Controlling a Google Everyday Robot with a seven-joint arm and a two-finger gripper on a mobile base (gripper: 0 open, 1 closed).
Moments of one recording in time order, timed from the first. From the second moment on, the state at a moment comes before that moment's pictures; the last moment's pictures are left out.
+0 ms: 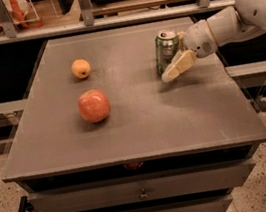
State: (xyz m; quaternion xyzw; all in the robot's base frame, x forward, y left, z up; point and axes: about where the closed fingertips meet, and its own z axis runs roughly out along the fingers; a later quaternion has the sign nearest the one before) arm 0.660 -0.134 0.860 -0.55 0.66 0.31 0.41
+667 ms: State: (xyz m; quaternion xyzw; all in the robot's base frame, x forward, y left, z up) arm 0.658 -0.135 0.860 -0.54 0.66 0.31 0.41
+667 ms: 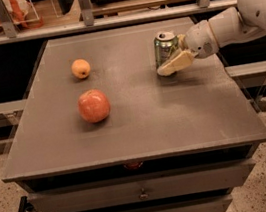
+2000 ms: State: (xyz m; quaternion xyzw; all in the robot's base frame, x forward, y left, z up) arm 0.655 -0.165 0.913 -0.74 0.57 0.01 0.36
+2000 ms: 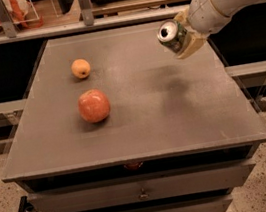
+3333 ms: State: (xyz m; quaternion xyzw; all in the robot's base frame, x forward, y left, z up) arm 0.614 -0.133 0.876 -0.91 0.33 -0.18 0.15
